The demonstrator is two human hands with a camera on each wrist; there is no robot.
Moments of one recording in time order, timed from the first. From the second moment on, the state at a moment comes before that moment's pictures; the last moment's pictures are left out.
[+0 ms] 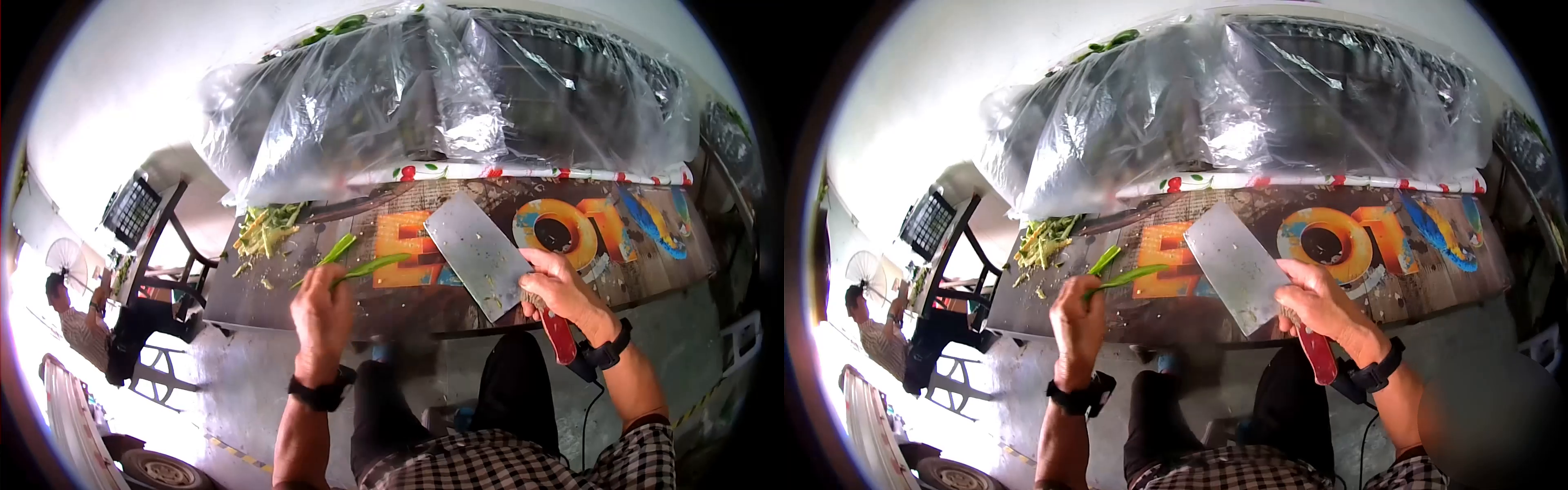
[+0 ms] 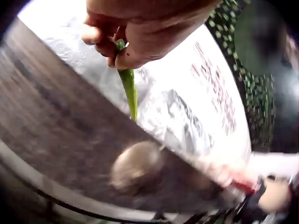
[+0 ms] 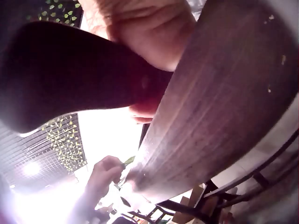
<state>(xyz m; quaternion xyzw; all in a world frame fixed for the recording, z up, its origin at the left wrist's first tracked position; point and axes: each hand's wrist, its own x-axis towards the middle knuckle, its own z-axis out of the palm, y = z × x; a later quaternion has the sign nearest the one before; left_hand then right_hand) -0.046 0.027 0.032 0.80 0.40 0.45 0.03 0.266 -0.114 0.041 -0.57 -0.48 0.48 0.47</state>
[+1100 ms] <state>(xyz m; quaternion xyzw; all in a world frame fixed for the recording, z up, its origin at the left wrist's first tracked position) -0.026 0.038 0.041 0.91 0.34 0.20 0.09 0.268 -0.116 0.046 -0.55 -0.47 0.50 0.47</state>
